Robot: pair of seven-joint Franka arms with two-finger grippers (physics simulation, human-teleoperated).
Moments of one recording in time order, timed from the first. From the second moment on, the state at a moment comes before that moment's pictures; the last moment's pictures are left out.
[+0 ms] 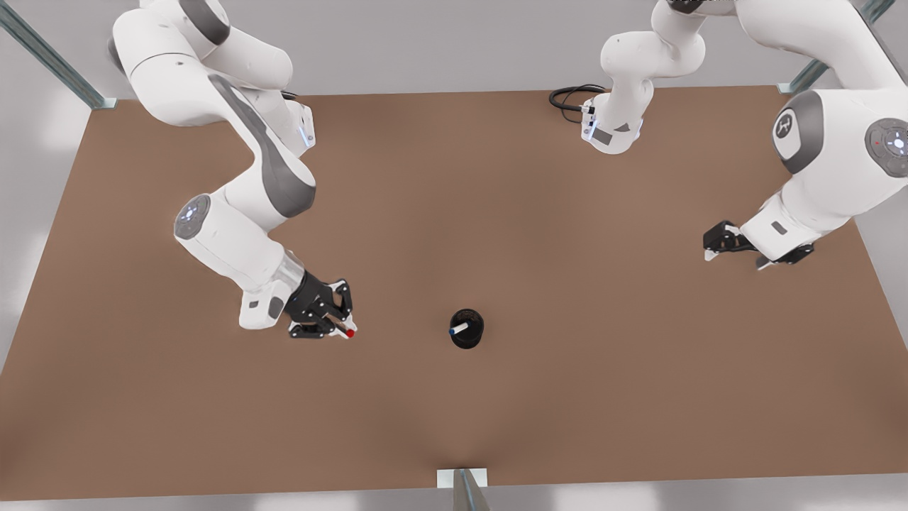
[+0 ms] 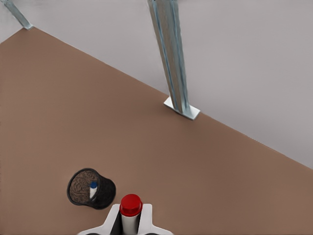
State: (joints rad) left arm -0.01 0.17 -0.04 -1.42 0.01 1.60 0.17; right arm -0.18 0.45 0.69 -1.51 0.10 2.37 -0.32
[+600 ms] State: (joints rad) left arm 0.01 0.23 -0.03 -1.42 0.02 1.58 0.02; right arm 0.29 0.68 0.52 -1.42 0.09 2.91 -0.30
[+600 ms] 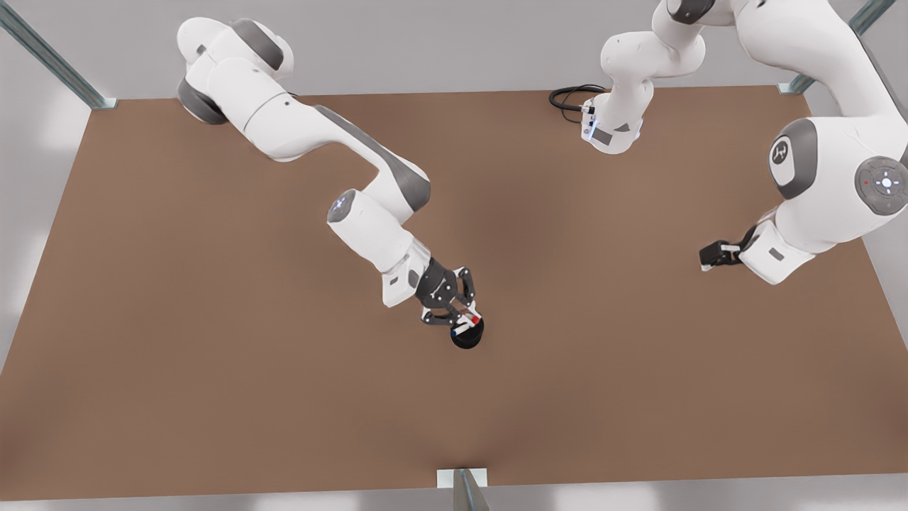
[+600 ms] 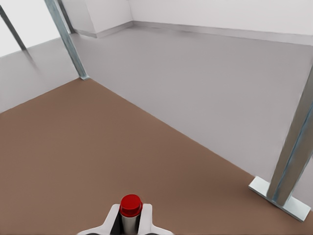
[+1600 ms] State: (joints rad) left arm 0.02 0.26 -0.03 -1.42 0.01 1.62 -0.05; right arm 0.35 0.81 0.42 -1.48 -0.09 3.12 -0.26
